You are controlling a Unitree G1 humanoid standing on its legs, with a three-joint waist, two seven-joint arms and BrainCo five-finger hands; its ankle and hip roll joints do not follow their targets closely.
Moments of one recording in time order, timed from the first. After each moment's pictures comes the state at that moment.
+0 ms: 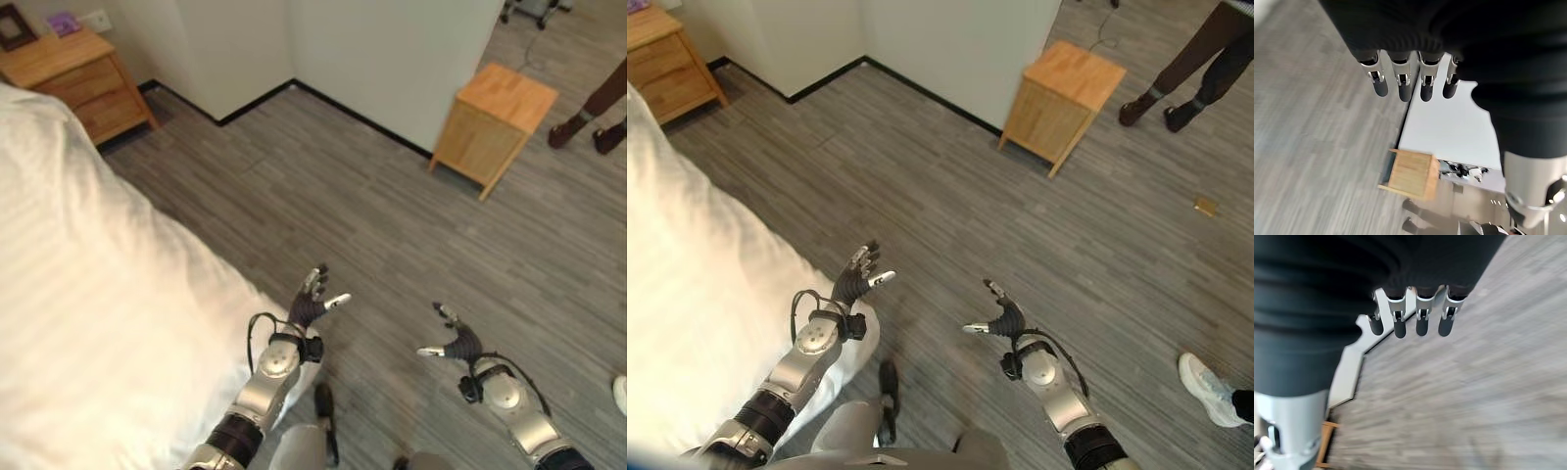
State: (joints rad) left arm -0.18 0.31 -0.40 0.32 -0.31 -0.14 0.15; right arm 0.00 -0.41 0.34 0.26 -0.08 -0.12 -0.11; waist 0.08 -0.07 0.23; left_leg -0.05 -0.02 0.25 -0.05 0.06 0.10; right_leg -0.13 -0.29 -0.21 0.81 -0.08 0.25
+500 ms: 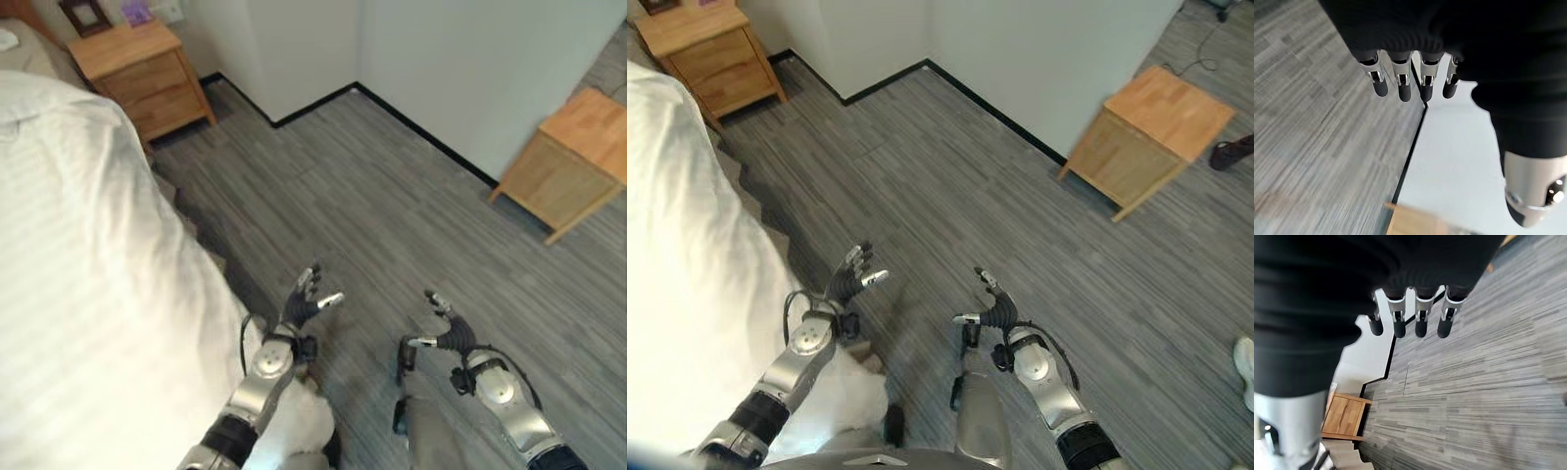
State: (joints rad) left arm -0.13 0.27 -0.38 0.35 -0.31 -0.15 0.14; right arm 0.04 -0.40 0.31 0.23 -0.08 -0.12 -0.10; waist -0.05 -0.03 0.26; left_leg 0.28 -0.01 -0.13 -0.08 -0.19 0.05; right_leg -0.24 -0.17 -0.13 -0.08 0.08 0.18
